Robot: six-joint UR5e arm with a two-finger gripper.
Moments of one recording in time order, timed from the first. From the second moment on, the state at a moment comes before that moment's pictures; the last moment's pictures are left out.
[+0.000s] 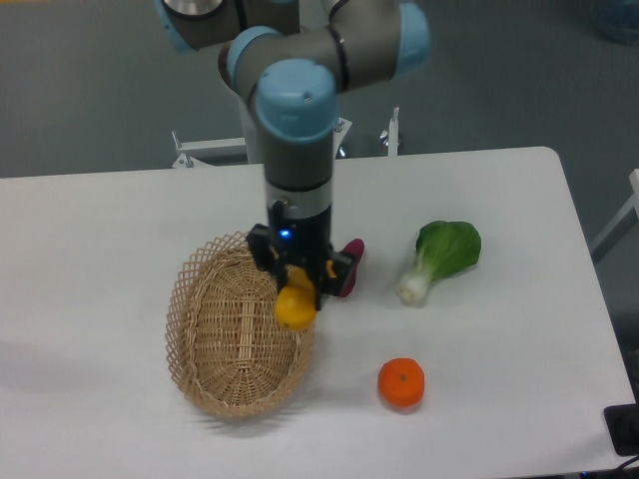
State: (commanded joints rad) arm 2.24 -1.80 -1.78 -0.87 1.52 0.67
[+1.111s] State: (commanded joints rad) arm 2.08 -1.98 -1.80 -0.79 1.62 0.60
